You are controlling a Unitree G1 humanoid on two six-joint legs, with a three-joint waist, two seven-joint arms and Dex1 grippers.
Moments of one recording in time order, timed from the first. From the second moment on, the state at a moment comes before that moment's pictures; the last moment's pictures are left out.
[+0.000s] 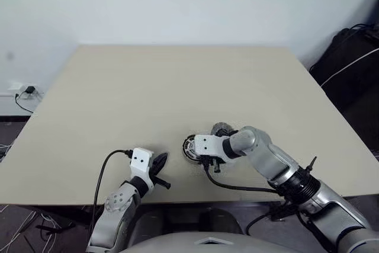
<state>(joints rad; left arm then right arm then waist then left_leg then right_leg) 0.31 0.14 -0.17 -0.16 -0.18 0.19 -0.40 -0.43 -0.55 0.61 -0.15 -0.20 0.60 1.08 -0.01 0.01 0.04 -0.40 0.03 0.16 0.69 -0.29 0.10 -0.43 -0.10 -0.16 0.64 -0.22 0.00</state>
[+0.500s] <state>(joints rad) 0.30 0.16 -0.17 -0.16 -0.18 0.19 -0.42 -0.41 -0.11 0.22 -0.45 0.07 0.88 0.75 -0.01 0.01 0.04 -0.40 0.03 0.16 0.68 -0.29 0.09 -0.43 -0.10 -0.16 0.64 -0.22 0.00</state>
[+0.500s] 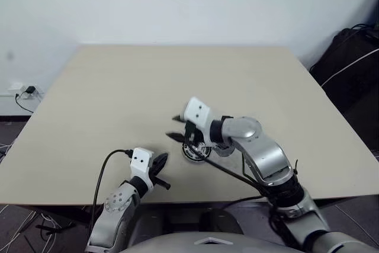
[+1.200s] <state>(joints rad) 0.24 0.19 -0.18 -0.13 -0.16 0.18 -0.44 -0.15 -0.57 0.11 -0.37 -0.29 0.88 0.30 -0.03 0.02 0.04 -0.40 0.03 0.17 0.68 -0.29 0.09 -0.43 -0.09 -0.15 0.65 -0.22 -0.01</state>
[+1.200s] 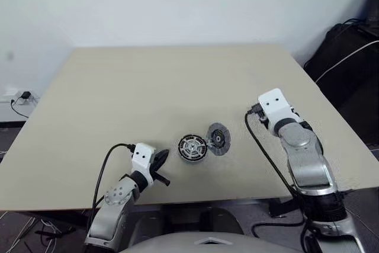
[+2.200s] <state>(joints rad) 0.26 0.19 -0.18 -0.13 -0.16 0.19 -0.43 -0.22 -0.61 0.27 -0.31 0.08 0.71 0.81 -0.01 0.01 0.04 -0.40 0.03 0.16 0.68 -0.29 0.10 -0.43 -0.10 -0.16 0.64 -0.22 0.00</state>
